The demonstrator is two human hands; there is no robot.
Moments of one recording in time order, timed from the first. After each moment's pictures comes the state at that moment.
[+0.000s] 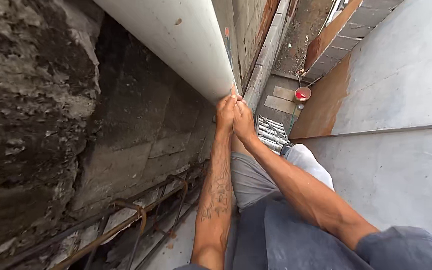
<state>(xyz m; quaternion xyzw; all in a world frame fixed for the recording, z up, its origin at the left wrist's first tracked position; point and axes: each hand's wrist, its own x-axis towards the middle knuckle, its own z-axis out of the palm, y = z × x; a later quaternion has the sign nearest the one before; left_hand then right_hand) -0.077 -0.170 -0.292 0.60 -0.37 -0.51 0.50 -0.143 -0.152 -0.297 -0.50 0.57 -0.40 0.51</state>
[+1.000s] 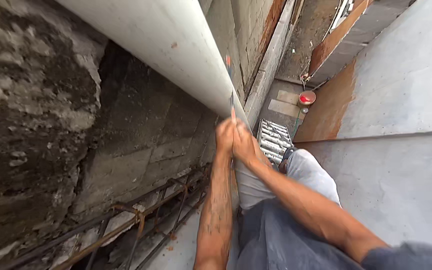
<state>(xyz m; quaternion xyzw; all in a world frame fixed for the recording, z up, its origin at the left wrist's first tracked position) -0.077 -0.135 -0.298 0.61 -0.38 -0.50 0.48 -0.154 -0.123 -0.292 -0.52 0.57 -0.35 0.53</state>
